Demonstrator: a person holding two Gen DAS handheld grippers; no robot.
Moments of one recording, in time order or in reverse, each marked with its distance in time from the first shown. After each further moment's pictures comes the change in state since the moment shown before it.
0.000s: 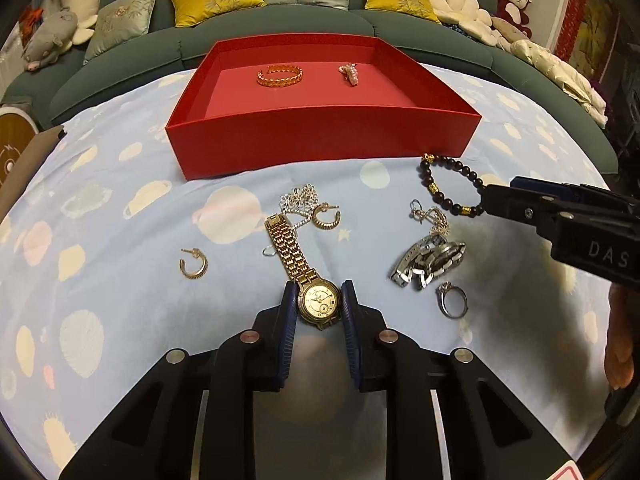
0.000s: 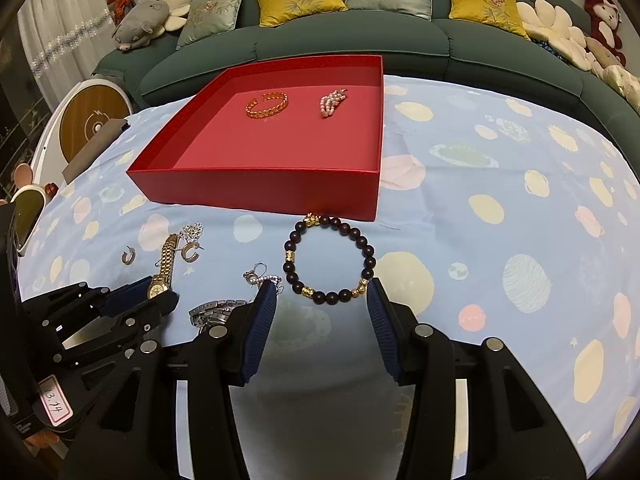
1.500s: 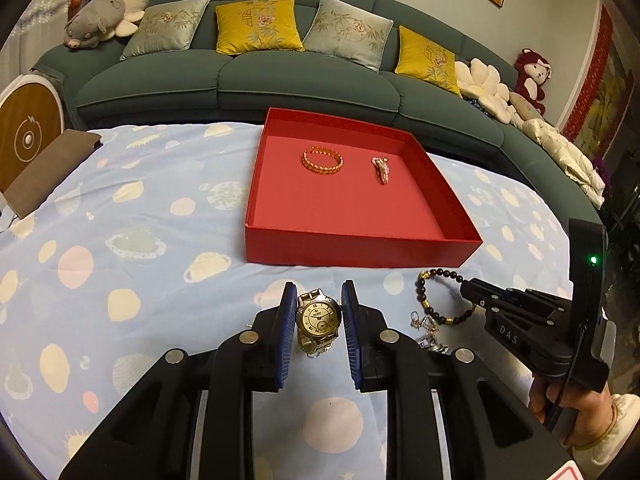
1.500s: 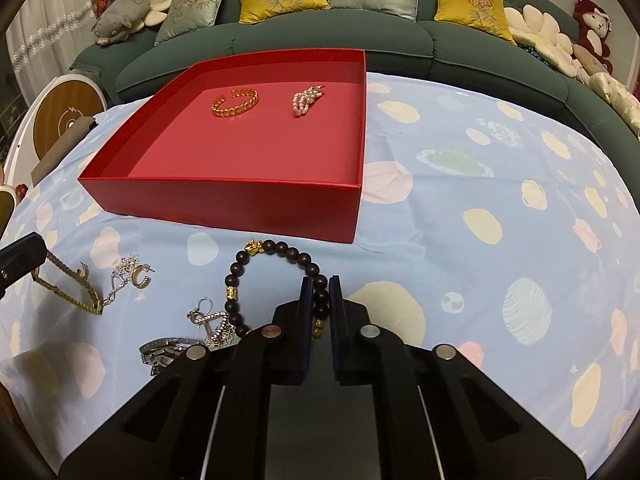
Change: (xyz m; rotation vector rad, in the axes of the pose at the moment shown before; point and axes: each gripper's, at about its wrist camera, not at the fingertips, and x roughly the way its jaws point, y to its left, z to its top) left arm -0.058 0.039 0.043 -0.168 -0.190 -0.030; right arm 0.025 -0.003 0.015 -0.005 -0.014 -0.083
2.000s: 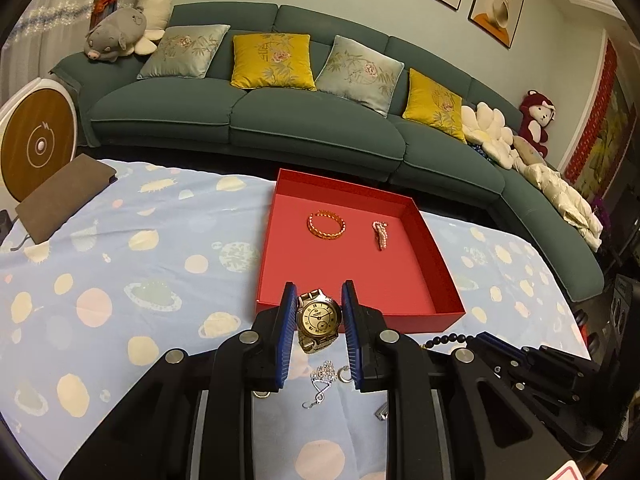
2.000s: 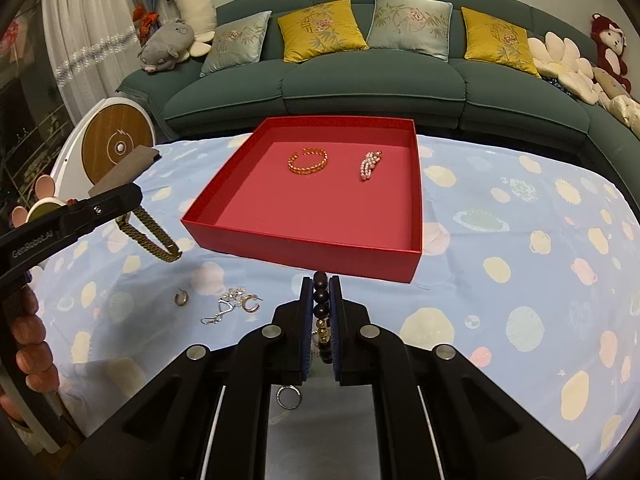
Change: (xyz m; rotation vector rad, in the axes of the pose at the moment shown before) left arm -0.028 0.004 0.041 -0.067 -0.121 0.002; right arm -0.074 0.035 0.020 -0.036 -0.116 0.134
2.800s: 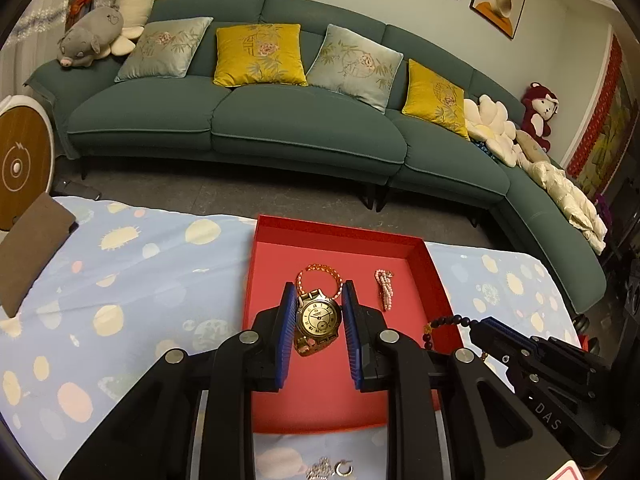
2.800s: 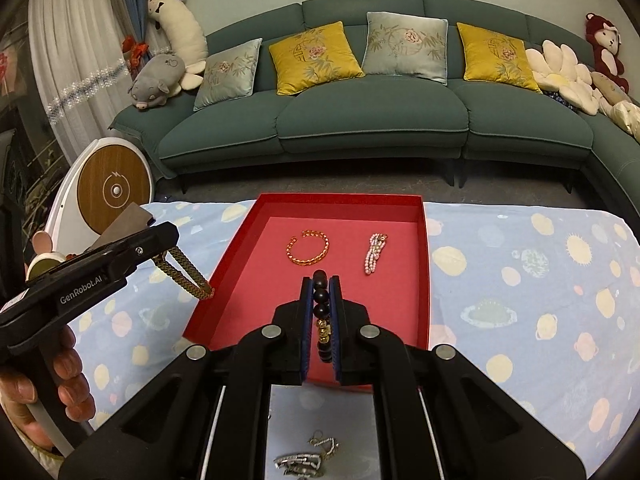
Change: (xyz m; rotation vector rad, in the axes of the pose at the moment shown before) left arm 0.087 -0.006 0.089 0.027 0.058 -0.022; right arm 0.045 -0.015 0.100 0.067 -0.038 -0.004
